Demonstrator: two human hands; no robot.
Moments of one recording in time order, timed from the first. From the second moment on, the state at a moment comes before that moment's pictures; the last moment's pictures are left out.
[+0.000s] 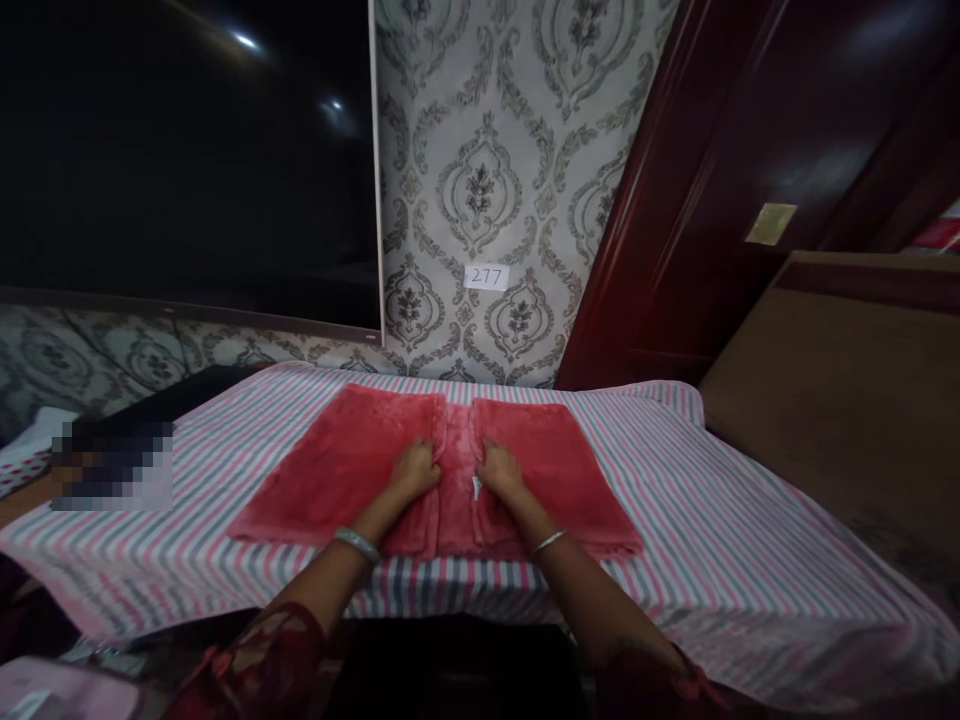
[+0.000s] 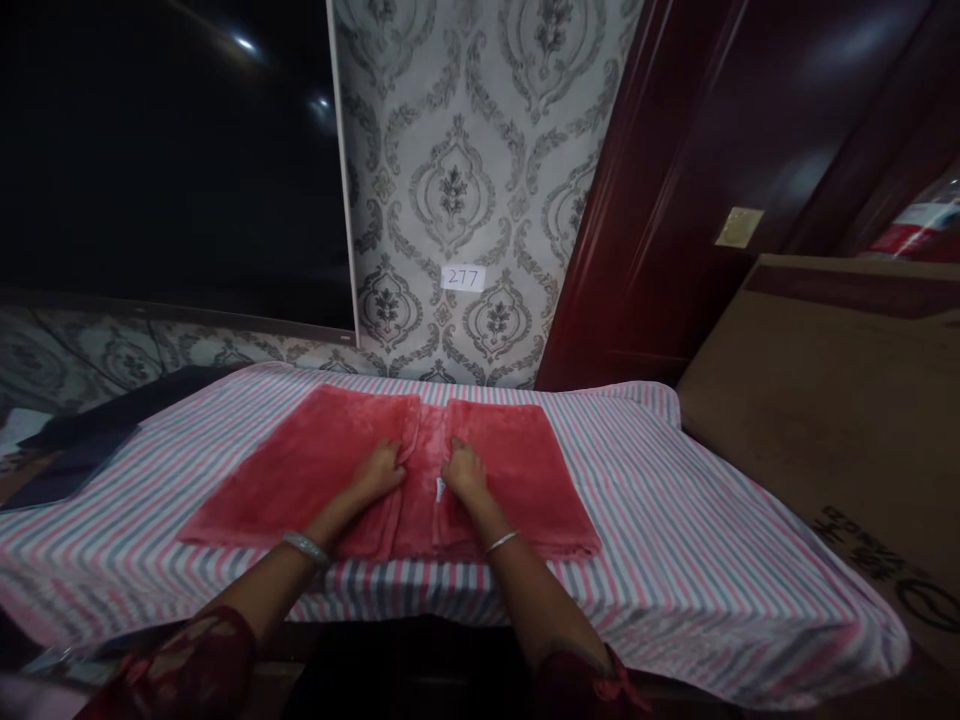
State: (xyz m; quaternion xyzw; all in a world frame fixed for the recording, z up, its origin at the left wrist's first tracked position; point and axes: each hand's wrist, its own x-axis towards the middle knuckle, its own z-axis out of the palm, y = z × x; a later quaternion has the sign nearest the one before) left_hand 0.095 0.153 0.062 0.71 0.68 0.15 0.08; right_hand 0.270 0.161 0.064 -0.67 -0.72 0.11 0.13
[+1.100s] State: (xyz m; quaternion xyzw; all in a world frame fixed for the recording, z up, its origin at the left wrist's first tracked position) left_hand 0.113 0.188 0.067 0.79 0.60 0.12 0.02; right_hand 0.294 0.086 0.062 -0.56 -0.81 0.14 0.14
